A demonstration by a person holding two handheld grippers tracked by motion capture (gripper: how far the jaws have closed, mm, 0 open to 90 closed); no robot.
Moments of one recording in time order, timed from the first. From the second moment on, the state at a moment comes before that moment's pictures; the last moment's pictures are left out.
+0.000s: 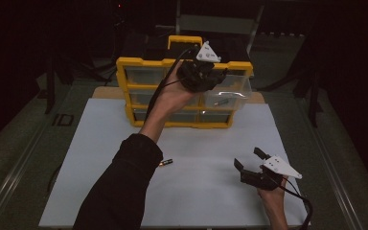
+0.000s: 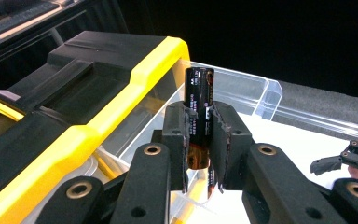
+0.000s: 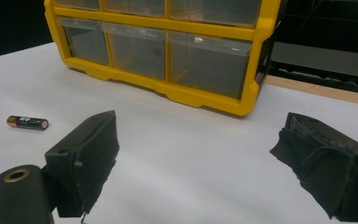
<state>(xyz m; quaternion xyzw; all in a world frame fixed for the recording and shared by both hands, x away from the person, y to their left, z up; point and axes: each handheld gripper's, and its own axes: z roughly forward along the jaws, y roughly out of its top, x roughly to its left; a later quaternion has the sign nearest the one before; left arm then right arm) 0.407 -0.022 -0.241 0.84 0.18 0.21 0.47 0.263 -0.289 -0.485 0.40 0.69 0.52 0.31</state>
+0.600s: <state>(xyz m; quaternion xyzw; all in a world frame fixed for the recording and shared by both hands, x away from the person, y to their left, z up) 0.410 -0.011 -0.243 0.83 0.23 0.20 0.47 0.263 -0.290 -0.485 0.40 0.69 0.52 0.31</state>
